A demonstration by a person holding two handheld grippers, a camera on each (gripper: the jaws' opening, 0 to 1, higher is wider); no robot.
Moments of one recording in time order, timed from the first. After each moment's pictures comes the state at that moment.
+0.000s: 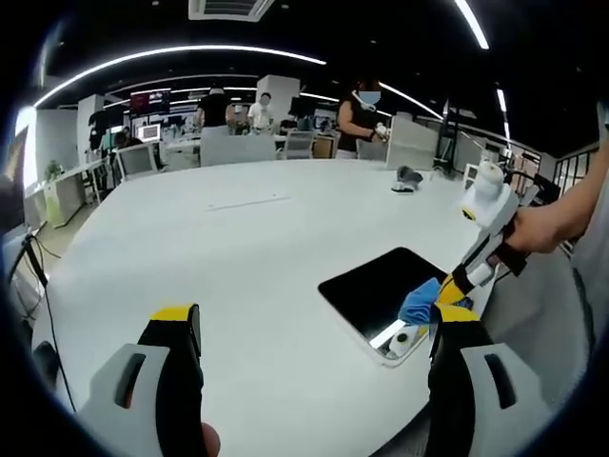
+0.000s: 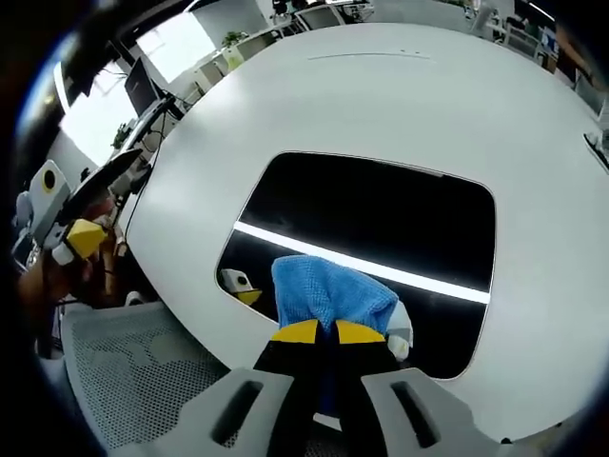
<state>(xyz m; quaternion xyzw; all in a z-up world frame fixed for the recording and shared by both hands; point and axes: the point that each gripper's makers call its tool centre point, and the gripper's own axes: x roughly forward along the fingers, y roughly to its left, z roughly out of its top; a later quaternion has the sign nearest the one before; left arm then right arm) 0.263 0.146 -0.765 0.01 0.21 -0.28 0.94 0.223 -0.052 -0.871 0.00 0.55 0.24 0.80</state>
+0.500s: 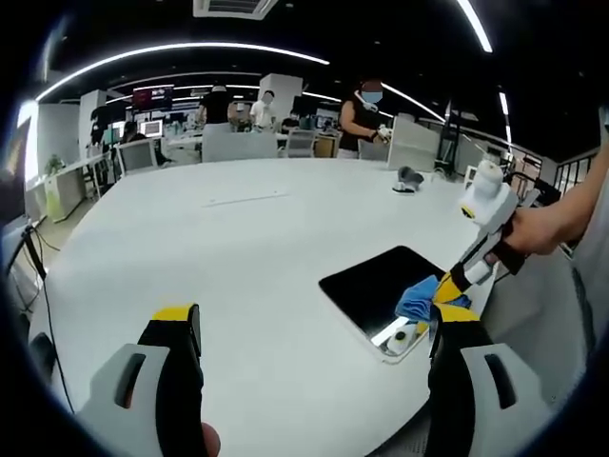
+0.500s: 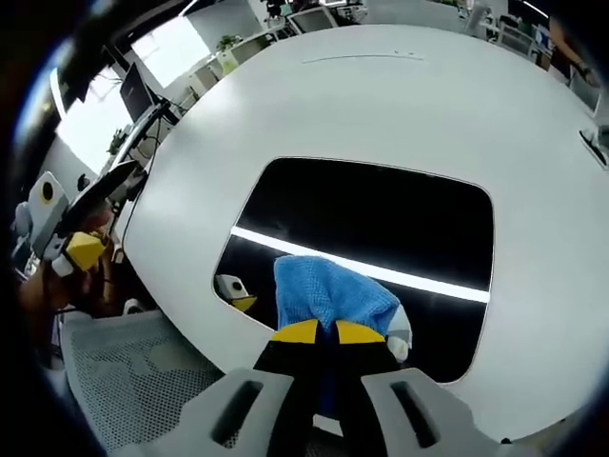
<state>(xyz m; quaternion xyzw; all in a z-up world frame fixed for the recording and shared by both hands) 0.262 0.151 -0.770 0.00 0.21 -0.28 0.94 0.231 -0.050 -0.872 0.00 0.55 0.23 0.80</state>
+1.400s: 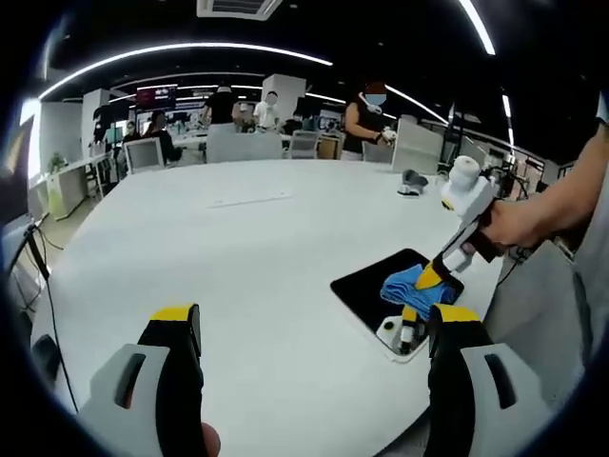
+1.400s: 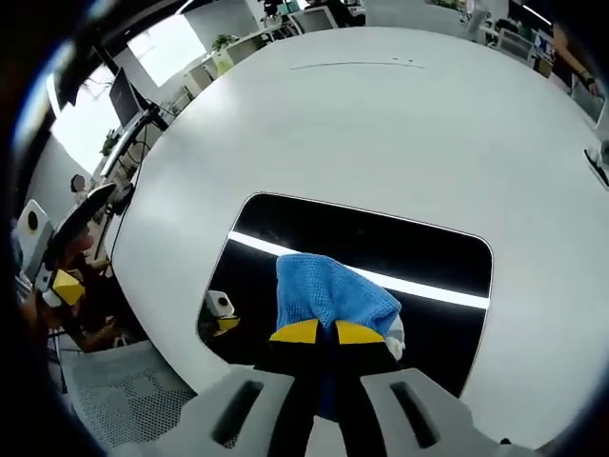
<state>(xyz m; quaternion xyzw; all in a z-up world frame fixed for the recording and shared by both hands) 0.269 0.166 -0.768 0.00 0.21 -0.27 0.94 0.285 -0.047 -0.871 -0.01 0.55 0.22 0.81</state>
